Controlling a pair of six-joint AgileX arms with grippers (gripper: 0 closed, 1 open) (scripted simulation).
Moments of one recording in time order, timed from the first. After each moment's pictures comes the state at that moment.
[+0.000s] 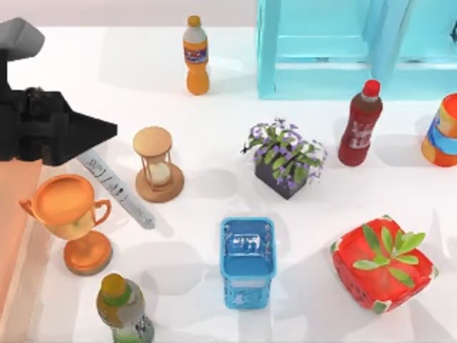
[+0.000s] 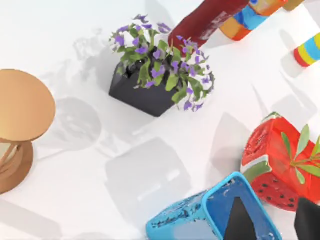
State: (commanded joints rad) left arm -0.10 1.15 0.92 -0.59 0.78 -0.04; right arm 0.00 0.00 0.00 0.00 0.00 0.00
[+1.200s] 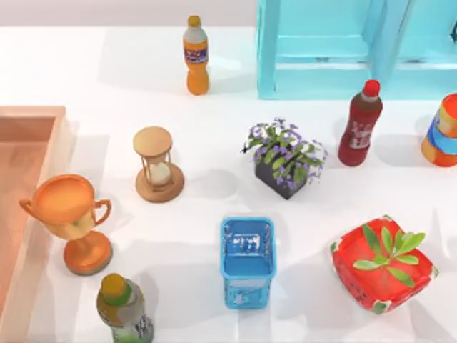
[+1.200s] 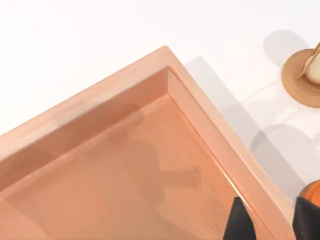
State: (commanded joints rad) left arm 0.46 1.35 1.27 -1.02 0.66 0.90; right arm 0.00 0.00 0.00 0.00 0.00 0.00
